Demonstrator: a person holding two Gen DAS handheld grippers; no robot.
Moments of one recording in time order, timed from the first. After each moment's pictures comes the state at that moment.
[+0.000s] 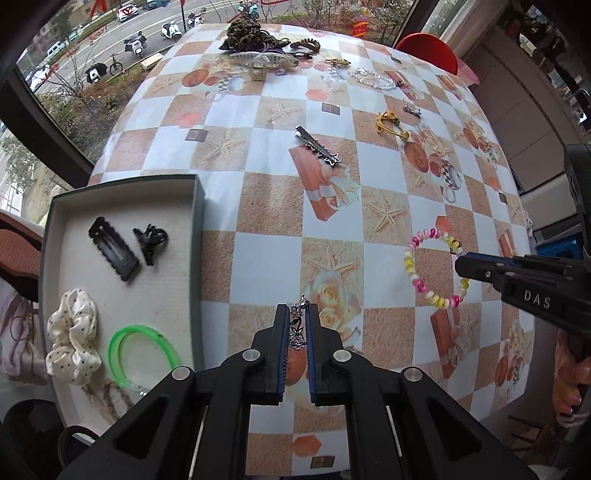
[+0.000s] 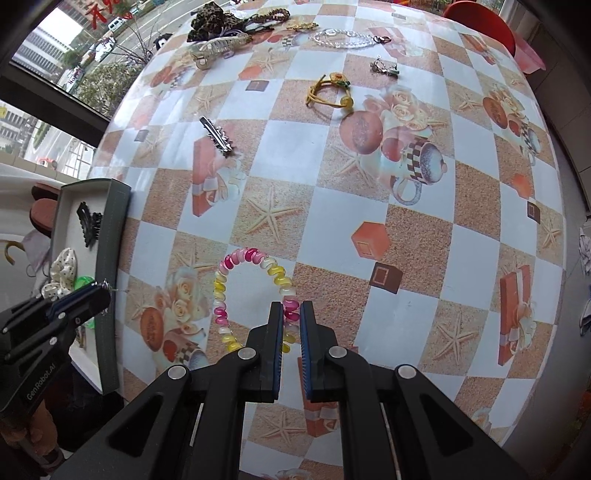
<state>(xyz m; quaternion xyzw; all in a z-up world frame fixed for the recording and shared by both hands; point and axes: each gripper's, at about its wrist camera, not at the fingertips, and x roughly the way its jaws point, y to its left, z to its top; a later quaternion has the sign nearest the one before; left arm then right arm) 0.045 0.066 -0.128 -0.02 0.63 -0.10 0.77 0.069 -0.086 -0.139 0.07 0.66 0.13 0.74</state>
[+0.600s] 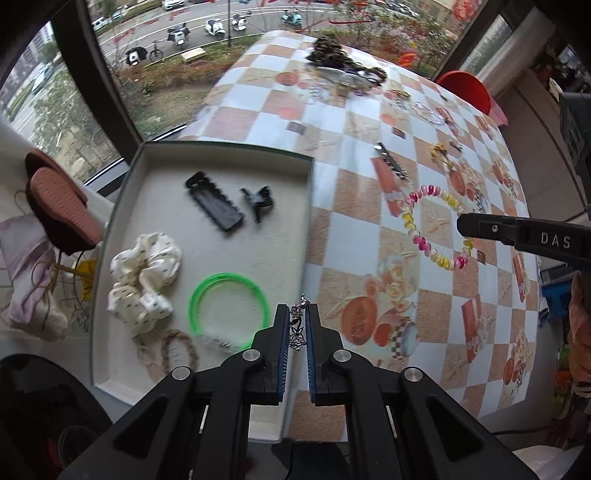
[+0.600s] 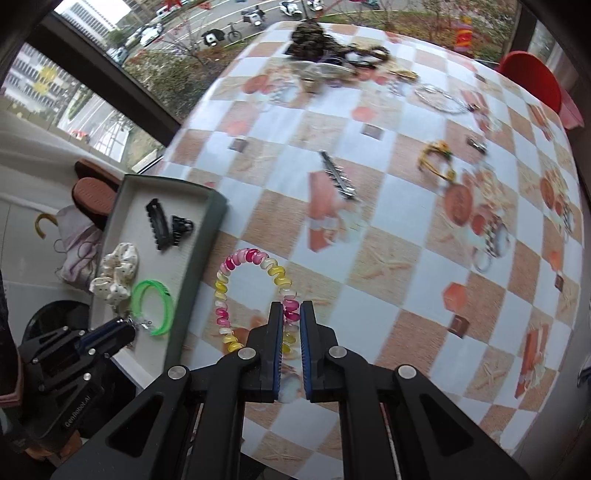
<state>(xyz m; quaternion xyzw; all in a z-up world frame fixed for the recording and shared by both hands) -0.002 0.164 -0.107 -0.07 0.61 -0.03 0.79 0.069 -0.005 -0.087 0.02 0.63 0.21 0.75</state>
